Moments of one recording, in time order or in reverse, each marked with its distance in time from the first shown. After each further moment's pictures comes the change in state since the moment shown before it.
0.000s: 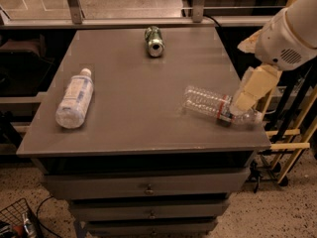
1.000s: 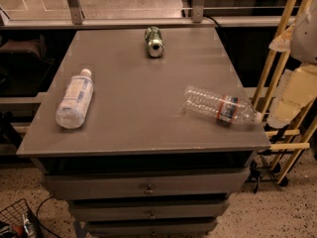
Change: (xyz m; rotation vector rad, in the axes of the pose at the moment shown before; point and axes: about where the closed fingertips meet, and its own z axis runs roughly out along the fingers) arm 0.032 0.035 -0.062 0.011 0.212 -0.009
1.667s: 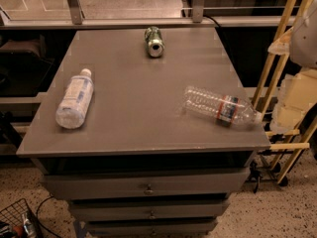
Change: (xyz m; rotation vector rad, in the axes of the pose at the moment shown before) arm 0.000 0.011 -0.002 -0.010 0.035 -0.033
